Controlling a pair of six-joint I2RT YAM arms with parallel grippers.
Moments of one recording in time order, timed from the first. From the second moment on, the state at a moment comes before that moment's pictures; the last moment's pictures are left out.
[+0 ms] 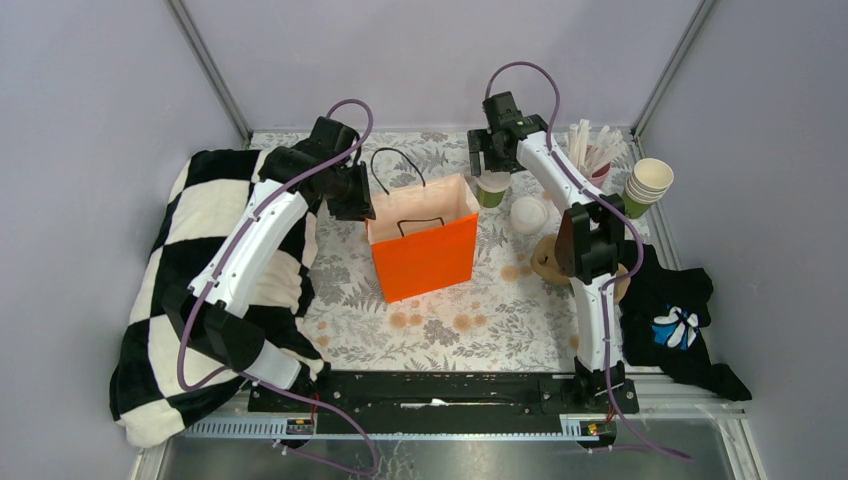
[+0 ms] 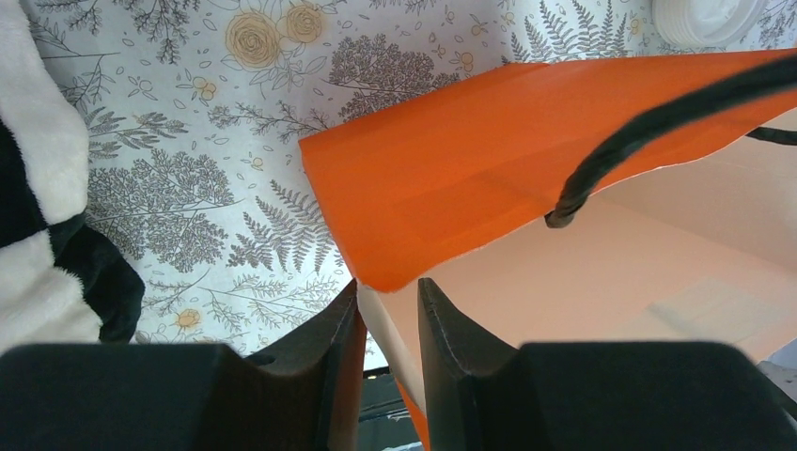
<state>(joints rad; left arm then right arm) -0.41 1.51 1.67 -1.16 0.08 -0.51 0.36 2.23 2.12 -0.88 0.14 0.20</state>
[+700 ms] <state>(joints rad) -0.41 1.51 1.66 -1.16 0.08 -0.52 0.36 2.22 2.09 -0.86 0.16 0.19</state>
